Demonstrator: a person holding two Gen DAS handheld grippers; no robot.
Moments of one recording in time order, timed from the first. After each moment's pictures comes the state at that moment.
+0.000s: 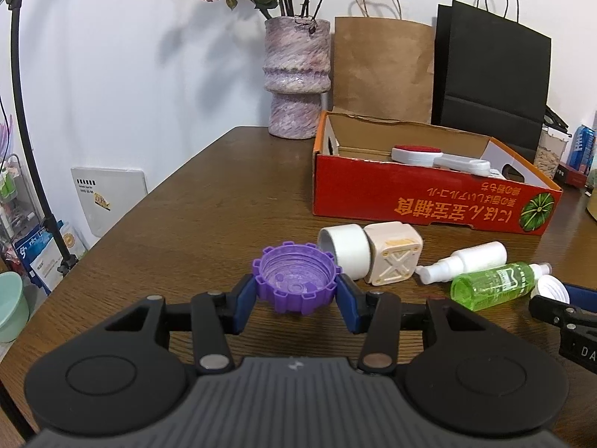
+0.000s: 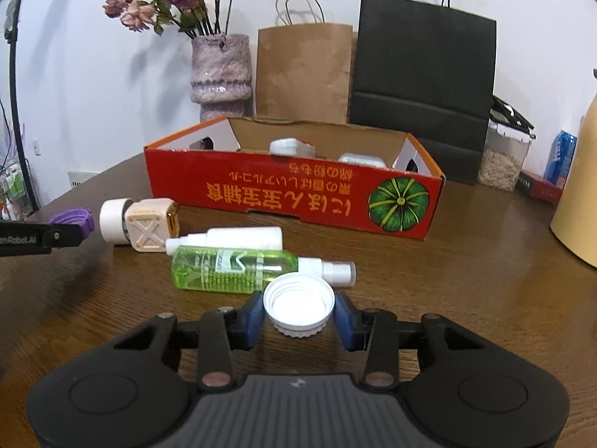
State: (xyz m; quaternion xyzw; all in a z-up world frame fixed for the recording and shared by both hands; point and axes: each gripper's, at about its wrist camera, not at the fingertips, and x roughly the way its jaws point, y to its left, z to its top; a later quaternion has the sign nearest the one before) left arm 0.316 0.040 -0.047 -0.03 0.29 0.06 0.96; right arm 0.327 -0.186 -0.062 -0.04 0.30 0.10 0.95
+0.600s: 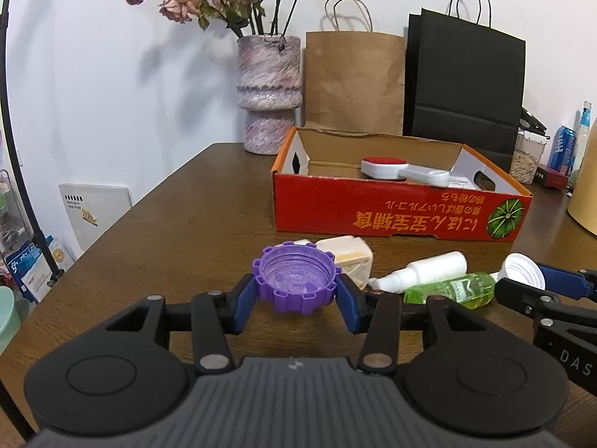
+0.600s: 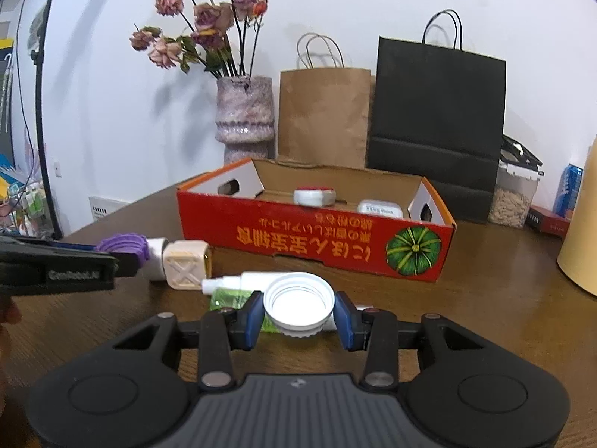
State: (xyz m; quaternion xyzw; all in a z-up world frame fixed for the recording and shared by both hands) left arm 0.311 0.008 -0.035 -0.02 0.27 0.04 0.96; right arm 0.311 -0.180 -0.037 -0.03 0.25 0.13 0.96
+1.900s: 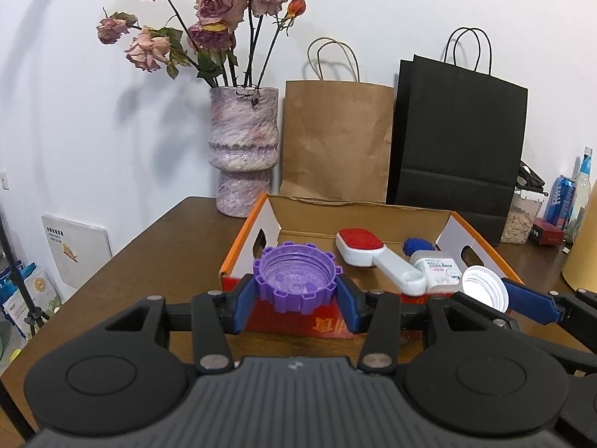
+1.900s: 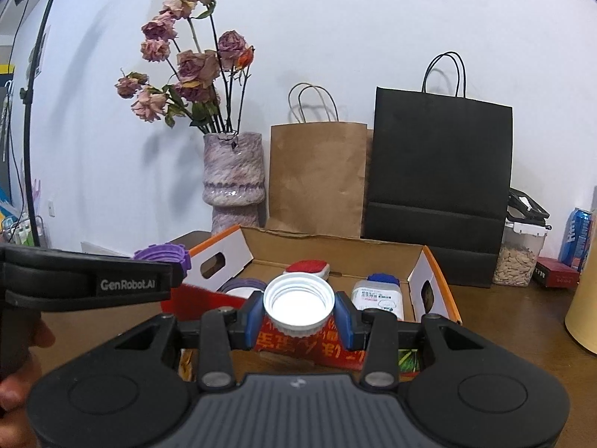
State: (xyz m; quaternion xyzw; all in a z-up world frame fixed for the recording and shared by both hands) left arm 0.381 -0.020 0.006 -0.04 0.22 0.03 0.98; right arm 0.373 -0.177 -0.003 -0.02 0.18 0.13 0.98
